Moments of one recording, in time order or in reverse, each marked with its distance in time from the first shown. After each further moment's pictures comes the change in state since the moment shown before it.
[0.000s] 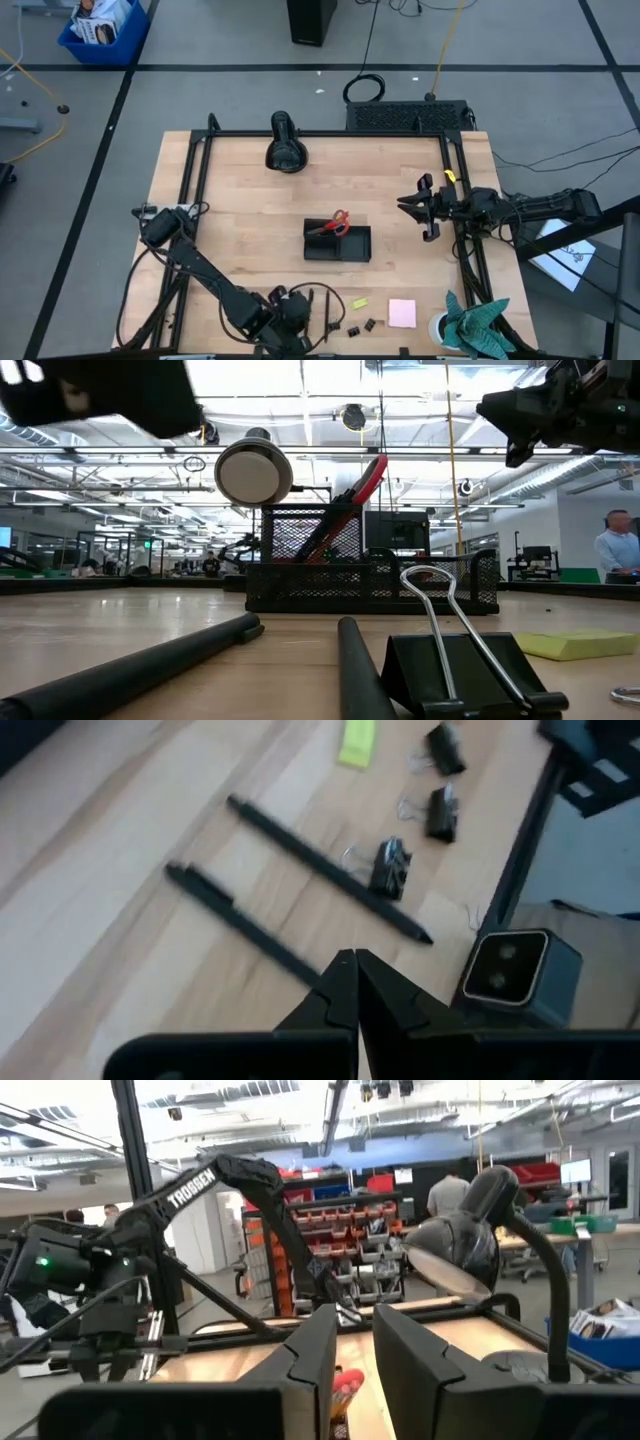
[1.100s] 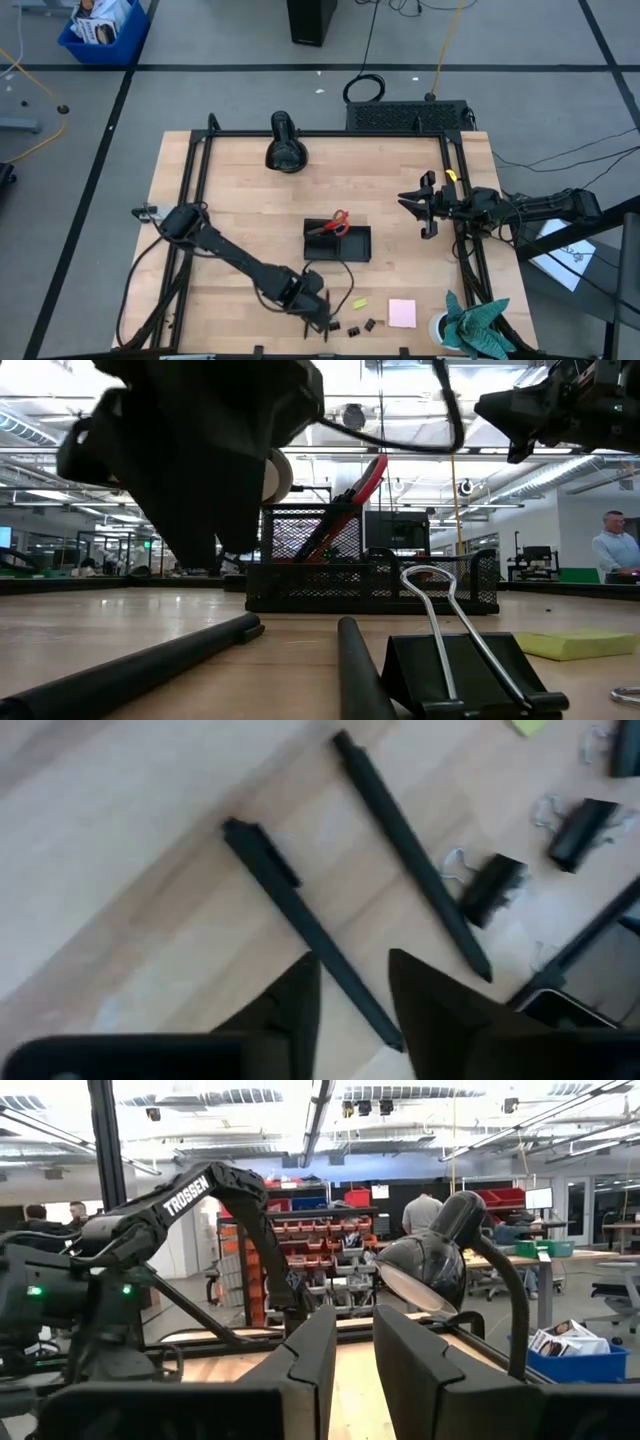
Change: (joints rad) left arm 0.217 0.076 0.065 -0.120 0.436 -0.162; right arm 0.000 -0.001 0.000 0.028 0.060 -0.075
